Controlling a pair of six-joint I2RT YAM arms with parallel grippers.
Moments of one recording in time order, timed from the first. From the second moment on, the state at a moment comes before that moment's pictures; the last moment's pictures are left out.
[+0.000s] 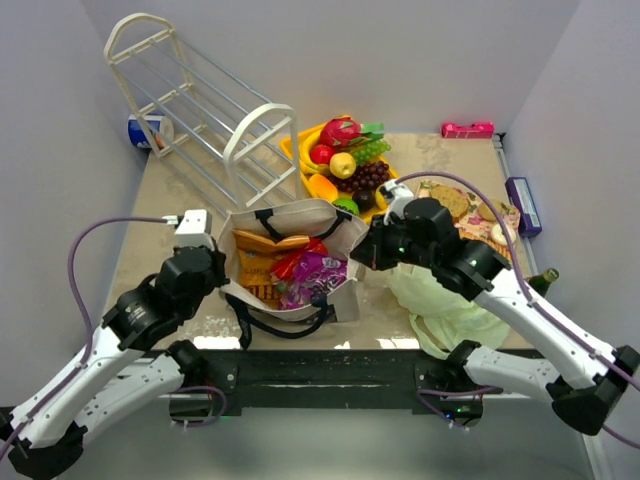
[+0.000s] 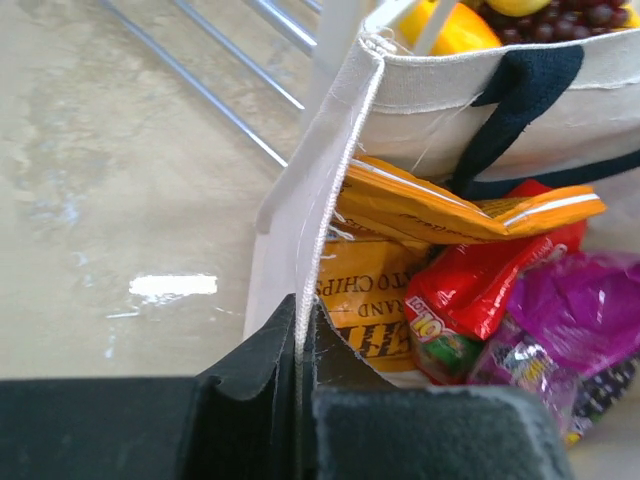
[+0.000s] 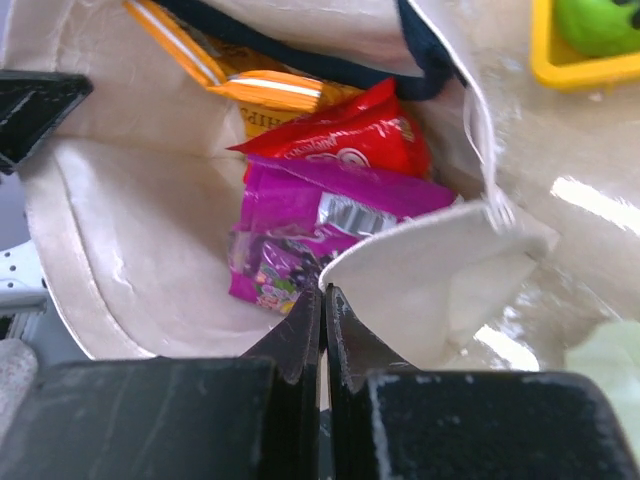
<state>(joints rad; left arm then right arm) -0.75 0.61 0.83 -0.75 -0.58 -0.49 0.73 1.01 1.07 -0.60 -0.12 0.56</state>
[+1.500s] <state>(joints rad) 0.39 1.38 1.20 -0.34 -0.15 -0.14 1.13 1.88 1.74 -0.24 -0.02 0.58</state>
